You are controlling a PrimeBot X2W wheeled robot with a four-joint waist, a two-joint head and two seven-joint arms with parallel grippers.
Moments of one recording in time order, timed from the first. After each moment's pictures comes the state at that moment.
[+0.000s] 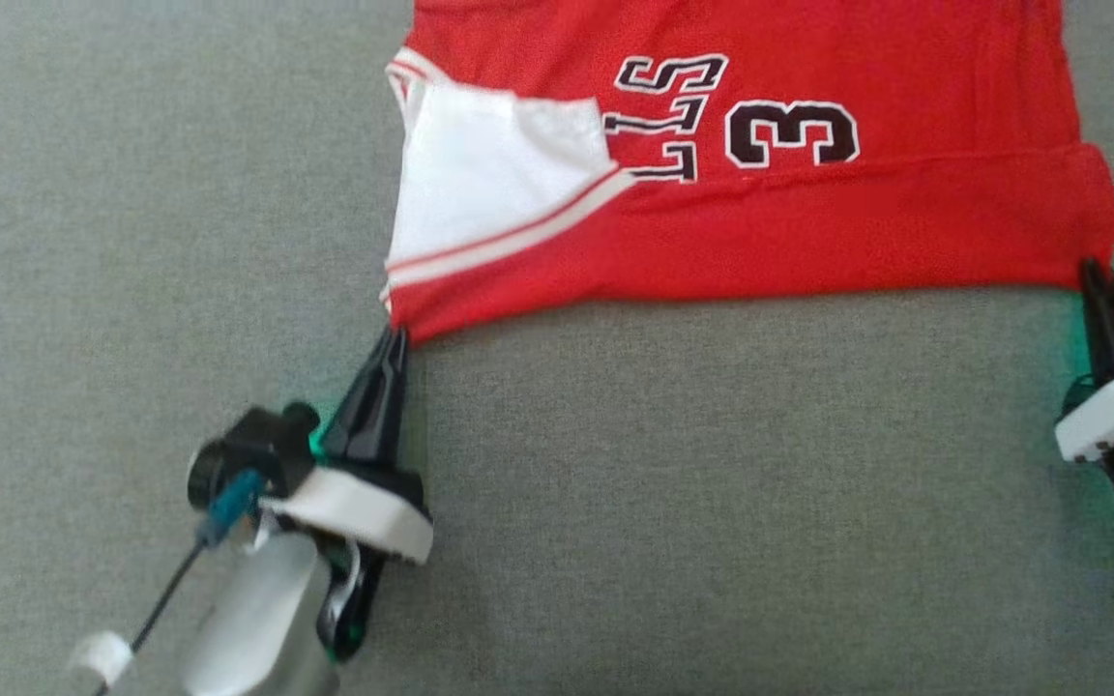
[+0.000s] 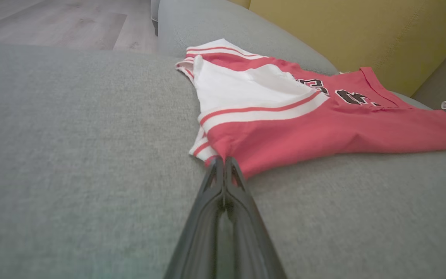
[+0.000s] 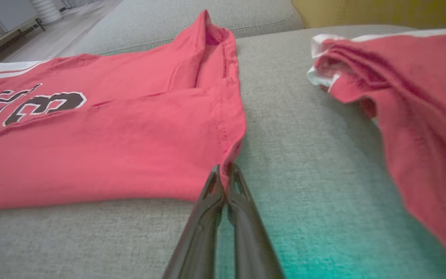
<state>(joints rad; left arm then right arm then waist) -0.39 0.13 -0.44 0.52 -0.43 -0.10 -0.26 -0.44 -0.48 0.30 0.71 0.66 0.13 -0.21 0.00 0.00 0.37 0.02</state>
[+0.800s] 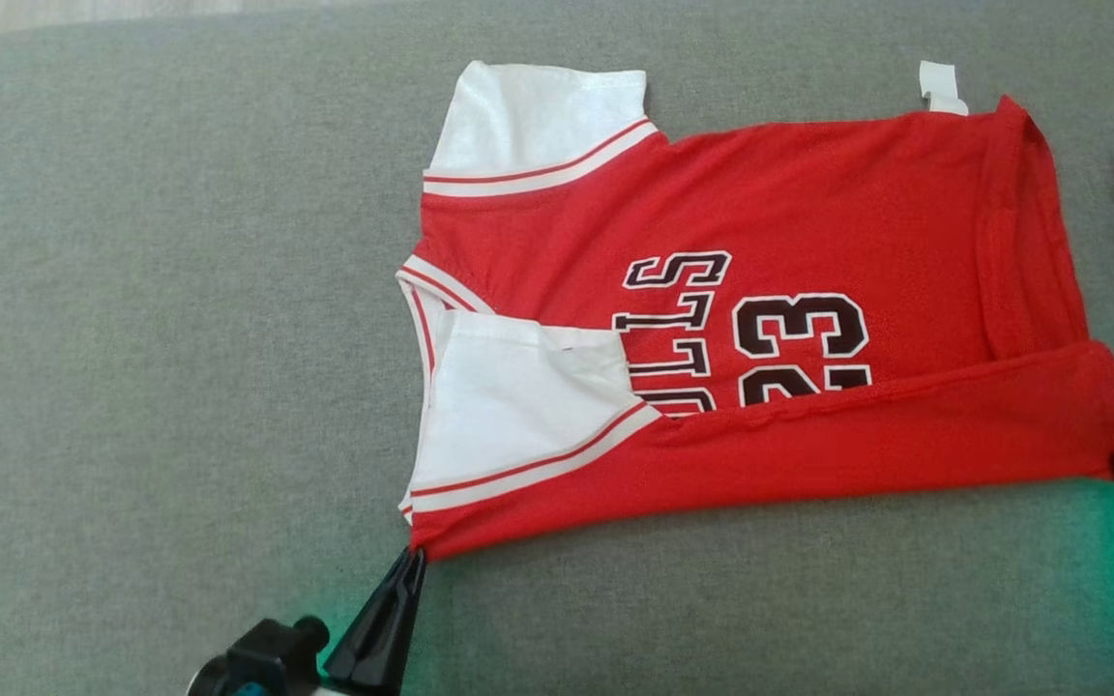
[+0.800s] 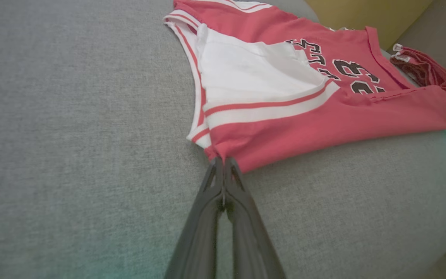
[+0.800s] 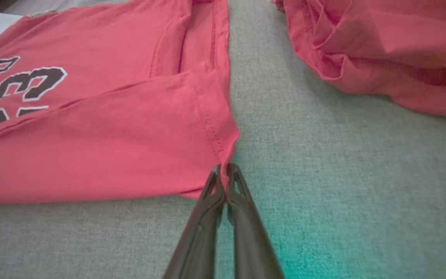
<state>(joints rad) 0.11 0.26 -0.49 0.08 -0.44 -0.01 -0.09 -0.01 -0.65 0.29 0.45 0.76 0.13 -0.18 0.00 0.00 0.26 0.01</state>
